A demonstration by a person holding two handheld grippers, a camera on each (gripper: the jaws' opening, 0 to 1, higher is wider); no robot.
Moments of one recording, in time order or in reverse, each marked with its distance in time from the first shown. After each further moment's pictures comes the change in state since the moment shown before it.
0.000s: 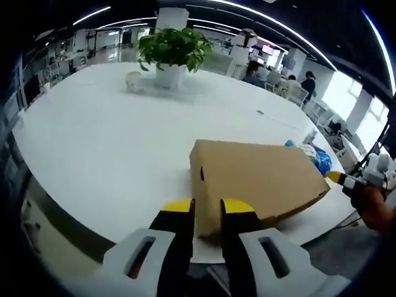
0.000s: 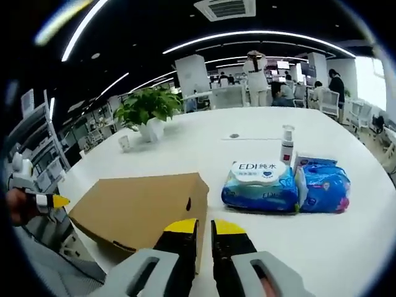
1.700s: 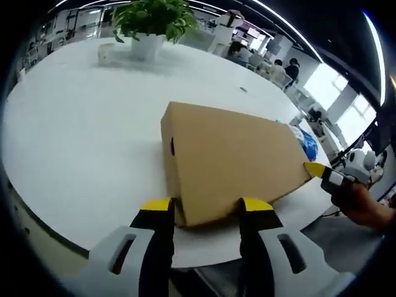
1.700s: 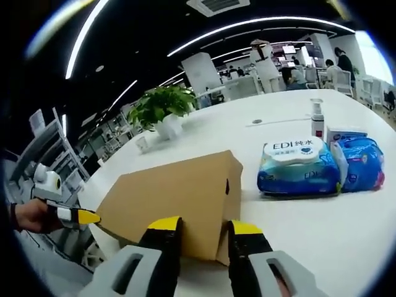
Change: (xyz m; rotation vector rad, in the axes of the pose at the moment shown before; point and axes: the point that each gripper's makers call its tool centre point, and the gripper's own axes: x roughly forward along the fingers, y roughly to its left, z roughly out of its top) left arm 0.048 -0.015 -0.030 0.023 0.177 -0.139; right arm 0.037 0.036 -0.025 0.090 0.034 0.129
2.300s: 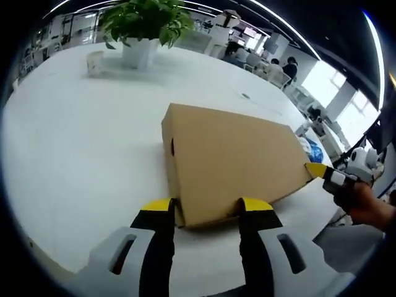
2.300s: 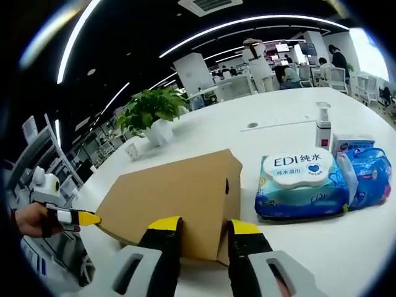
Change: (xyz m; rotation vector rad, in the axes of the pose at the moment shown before) left arm 0.040 0.005 0.051 0.033 -0.005 -0.010; right arm 0.041 -0.018 0.034 0.035 0.001 -0.041
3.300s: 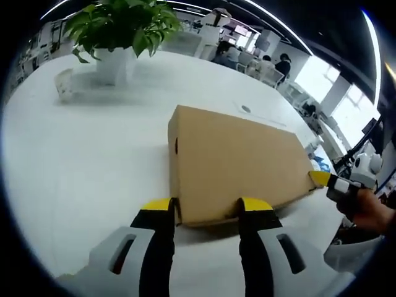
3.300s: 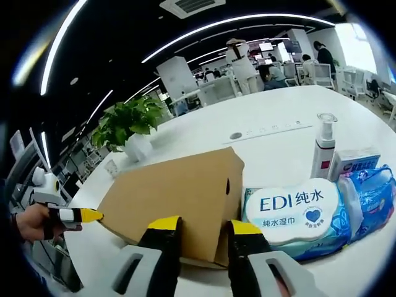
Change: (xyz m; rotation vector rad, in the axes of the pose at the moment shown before) left arm 0.076 -0.007 0.082 0.053 0.003 -0.040; right arm 0.042 -0.038 0.048 0.067 -0.021 -0.089
